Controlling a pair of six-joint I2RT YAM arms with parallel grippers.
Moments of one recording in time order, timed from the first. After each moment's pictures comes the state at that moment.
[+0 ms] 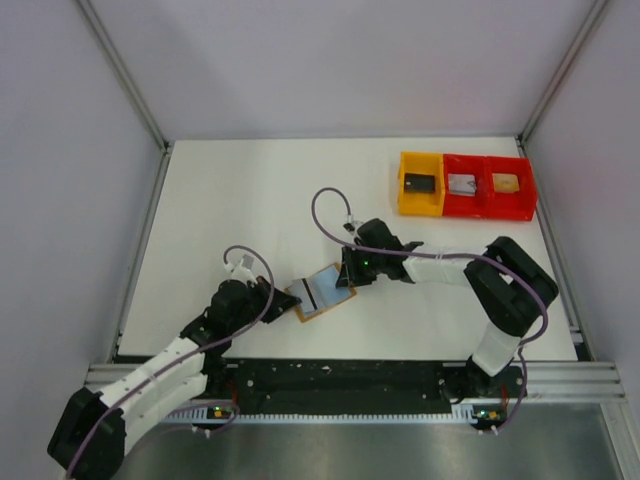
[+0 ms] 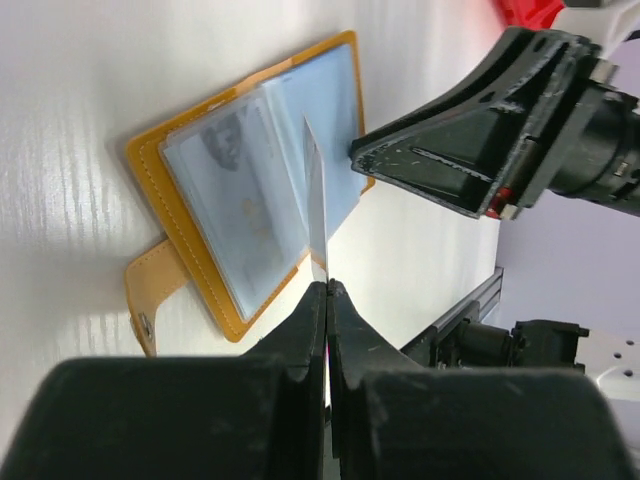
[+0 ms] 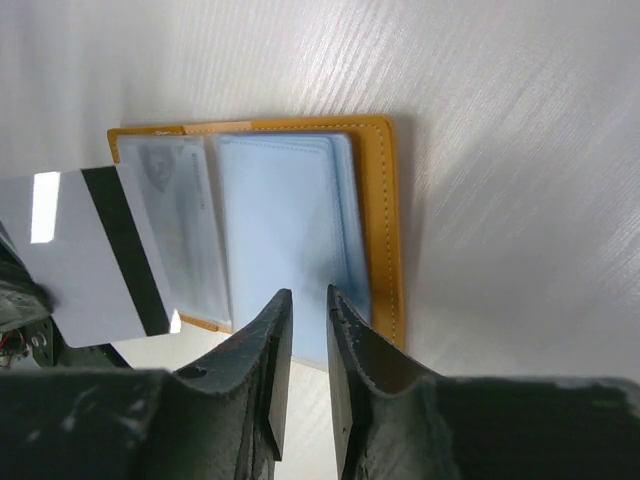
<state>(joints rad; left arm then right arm) -0.56 0.74 0.10 0.16 0.20 -1.11 0.73 1.72 0.85 0.01 -0.31 0.56</state>
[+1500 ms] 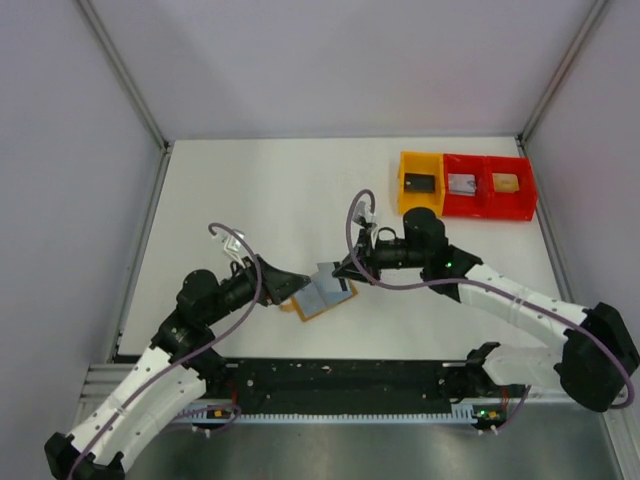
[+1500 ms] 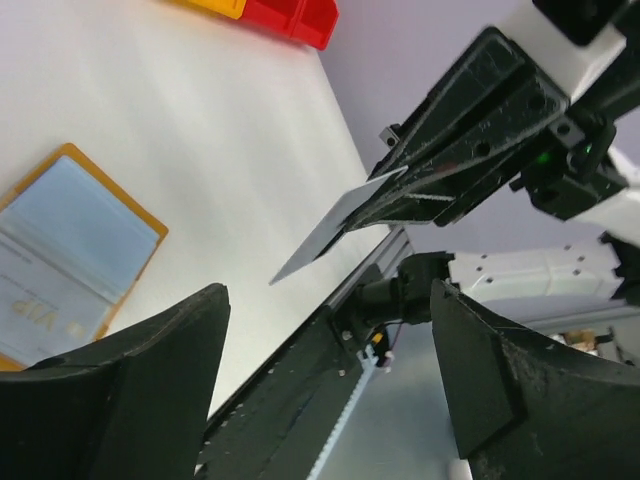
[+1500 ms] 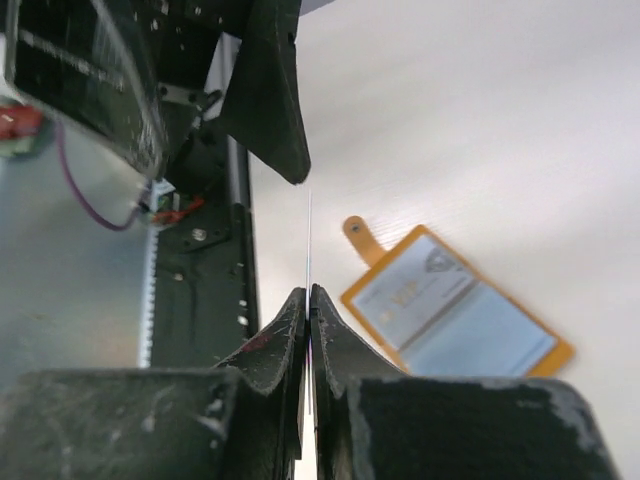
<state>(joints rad) -0.56 0.45 0.37 0.00 0.39 -0.91 0.73 1.23 0.77 0.19 -0.76 0.22</state>
